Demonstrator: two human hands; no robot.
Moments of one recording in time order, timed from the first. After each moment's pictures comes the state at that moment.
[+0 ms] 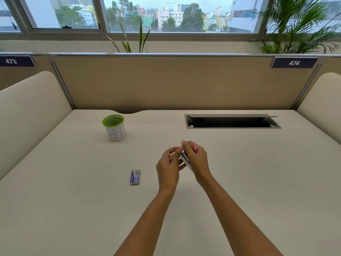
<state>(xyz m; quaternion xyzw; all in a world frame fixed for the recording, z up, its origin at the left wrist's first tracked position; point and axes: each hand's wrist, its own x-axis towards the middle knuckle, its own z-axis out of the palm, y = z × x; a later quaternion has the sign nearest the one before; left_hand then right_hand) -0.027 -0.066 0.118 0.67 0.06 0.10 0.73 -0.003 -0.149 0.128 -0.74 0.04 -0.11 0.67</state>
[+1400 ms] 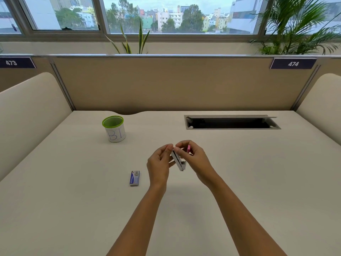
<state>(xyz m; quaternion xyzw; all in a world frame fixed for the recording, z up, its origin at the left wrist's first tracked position) -0.014 -0.046 0.121 0.64 0.08 0.12 0.75 -0.005 -0.161 0.135 -0.75 -0.08 -0.04 0.66</state>
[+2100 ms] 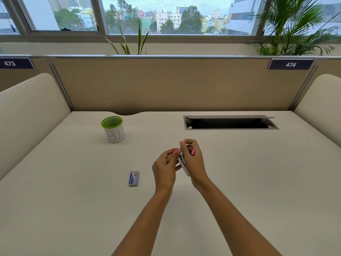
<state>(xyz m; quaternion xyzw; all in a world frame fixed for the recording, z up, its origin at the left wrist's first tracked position) -0.024 -0.061 0.116 0.67 0.04 0.13 0.73 -0.010 -0.144 0.129 -0.69 0.00 -0.13 0.71</state>
